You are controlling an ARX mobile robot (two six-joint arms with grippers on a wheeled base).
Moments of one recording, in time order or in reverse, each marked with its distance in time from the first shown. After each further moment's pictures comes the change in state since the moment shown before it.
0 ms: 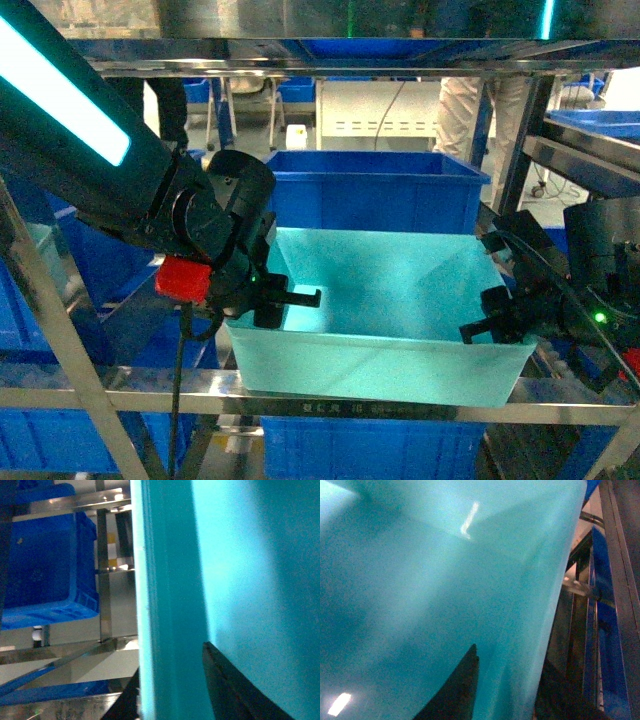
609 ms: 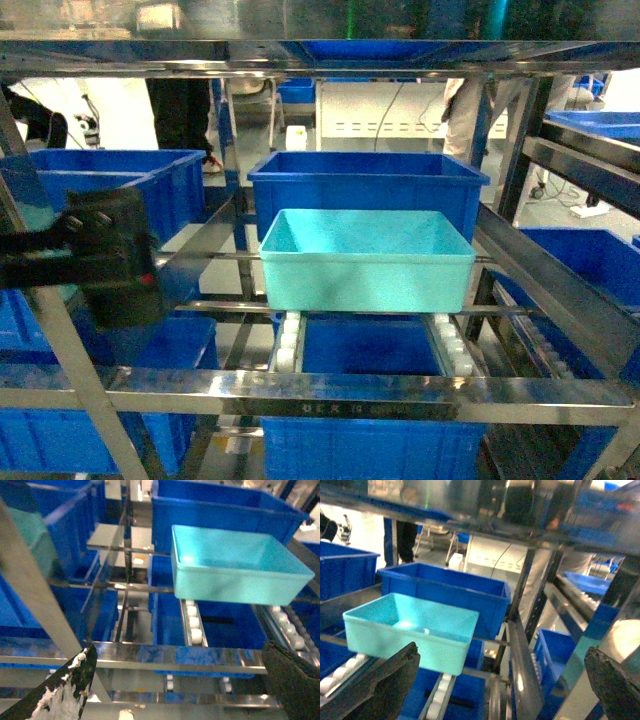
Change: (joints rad) left arm -0.055 -1.172 -1.107 0.522 -0.193 -0.132; right arm -0.112 -1.022 -0.970 0.615 -0.004 0.060
